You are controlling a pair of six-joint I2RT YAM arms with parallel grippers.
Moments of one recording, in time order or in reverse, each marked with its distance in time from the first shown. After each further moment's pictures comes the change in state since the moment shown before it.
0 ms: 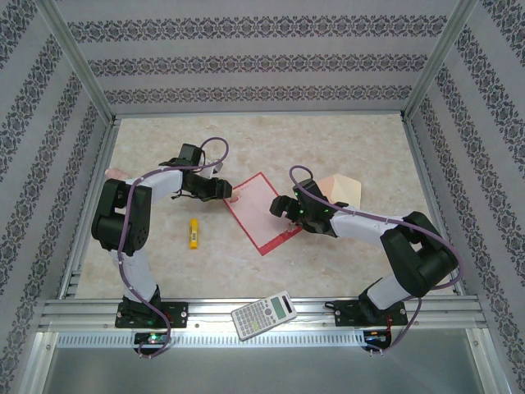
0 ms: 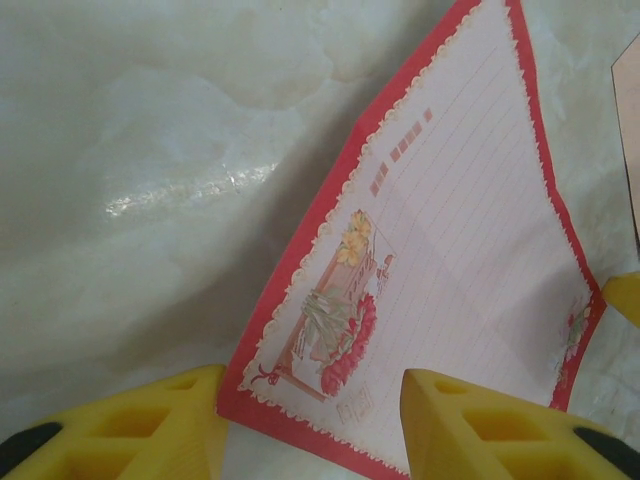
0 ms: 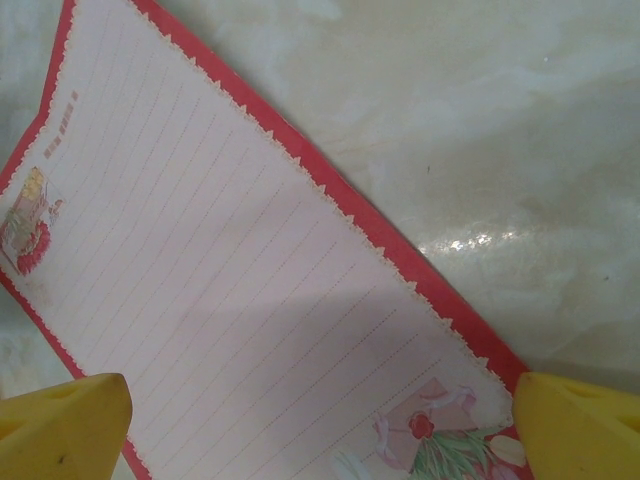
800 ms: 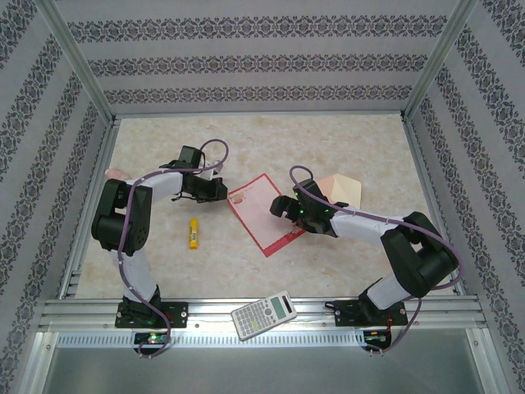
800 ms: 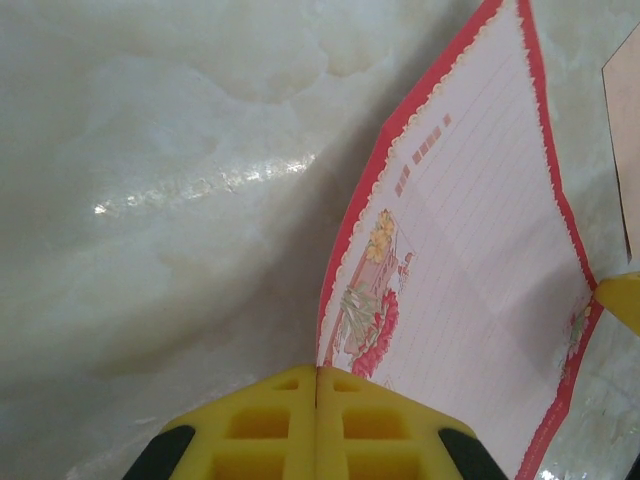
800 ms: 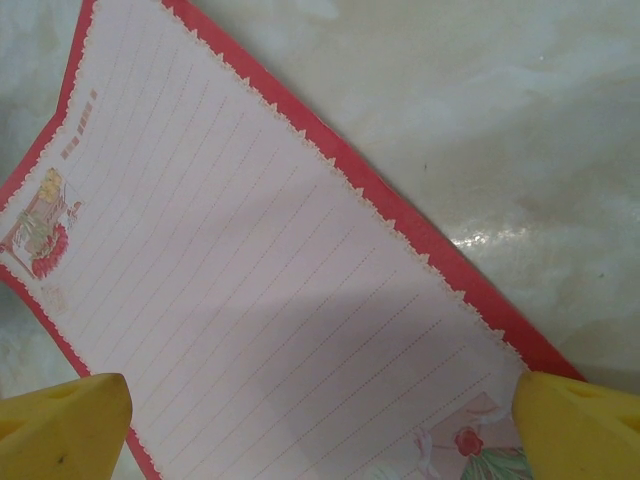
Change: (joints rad) left arm 0.000 -0.005 -0.032 0.049 0.021 -0.021; right arm 0.000 -0.006 0.000 -0.009 0.003 -0.001
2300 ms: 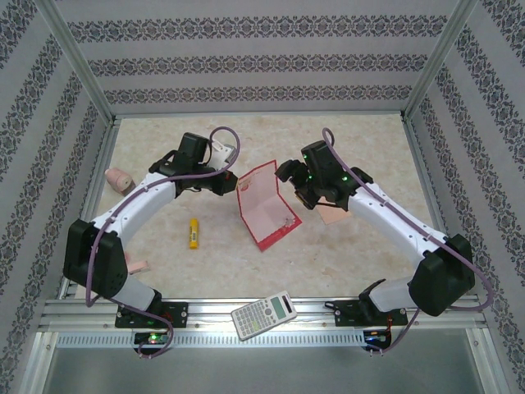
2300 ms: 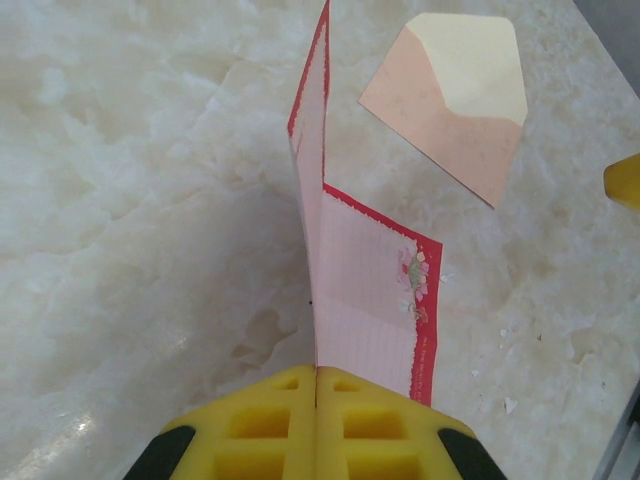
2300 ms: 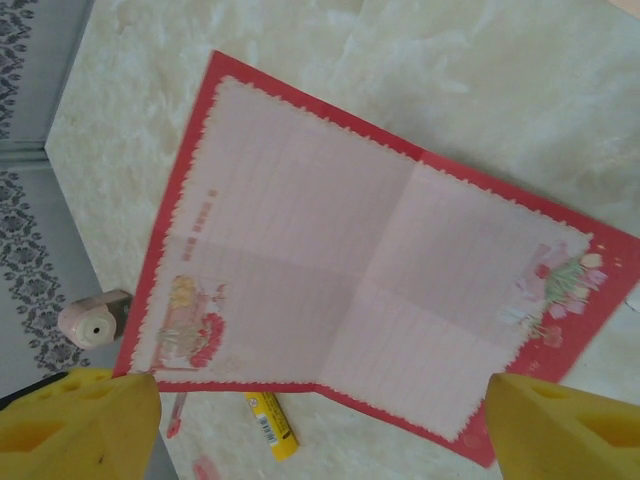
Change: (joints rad) left arm -0.172 -0.360 0.072 -0.161 -0.123 0.208; right arm -0.040 -0.141 0.449 -0.541 -0.055 0.296
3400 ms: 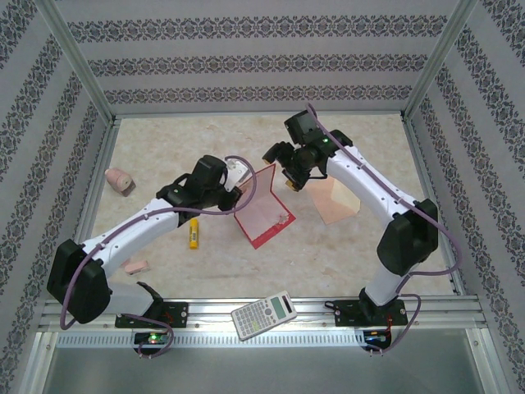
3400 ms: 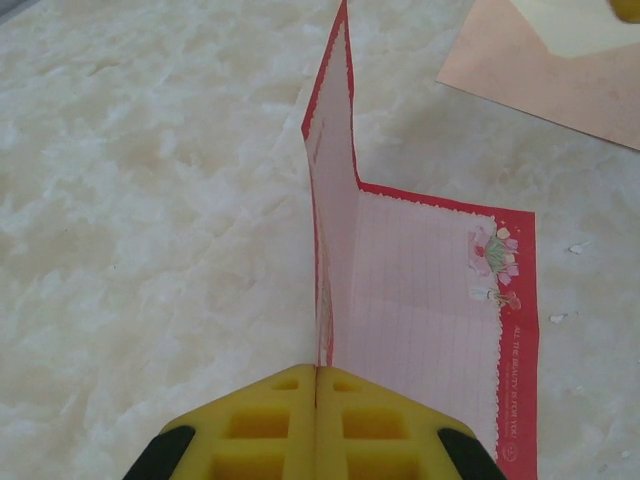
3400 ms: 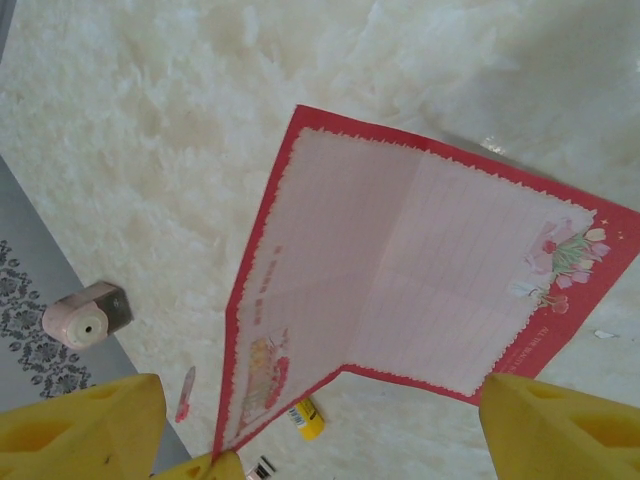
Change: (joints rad) left arm -0.234 -0.160 -0.176 0.132 -0.470 0.138; right arm -0.024 0.327 0.444 -0.288 -0.097 -0.015
